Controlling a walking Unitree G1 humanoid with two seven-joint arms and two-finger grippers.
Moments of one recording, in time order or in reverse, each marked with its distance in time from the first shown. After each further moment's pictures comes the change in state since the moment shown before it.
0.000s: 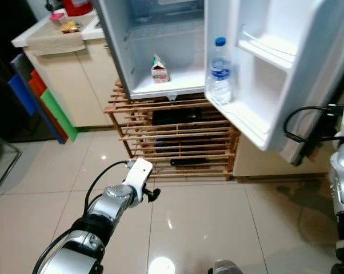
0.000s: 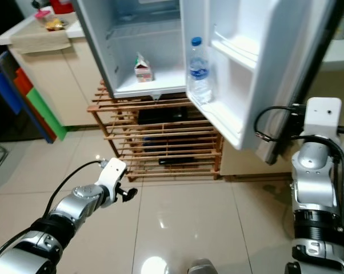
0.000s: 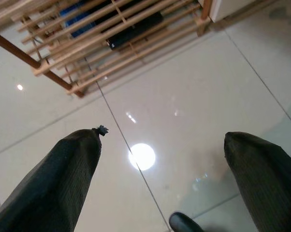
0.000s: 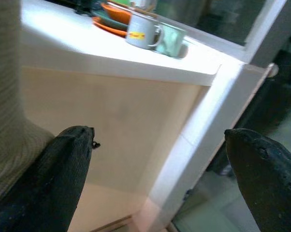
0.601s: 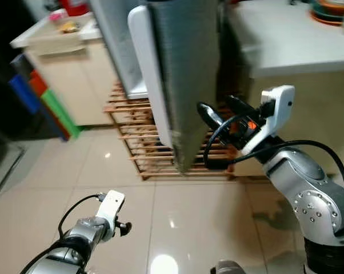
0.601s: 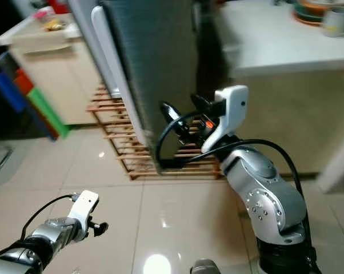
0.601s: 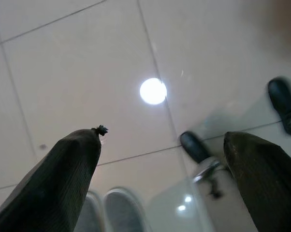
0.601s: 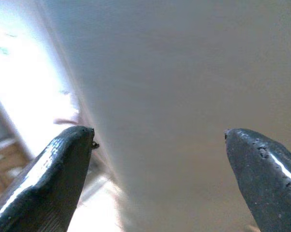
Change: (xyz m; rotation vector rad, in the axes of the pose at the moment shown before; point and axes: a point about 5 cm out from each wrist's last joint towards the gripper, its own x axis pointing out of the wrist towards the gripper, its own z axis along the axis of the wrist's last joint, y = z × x) left arm -0.019 0.025 -0.093 -0.044 0.250 0.087; right arm -0.098 0.095 0.067 0.667 -0.030 0.988
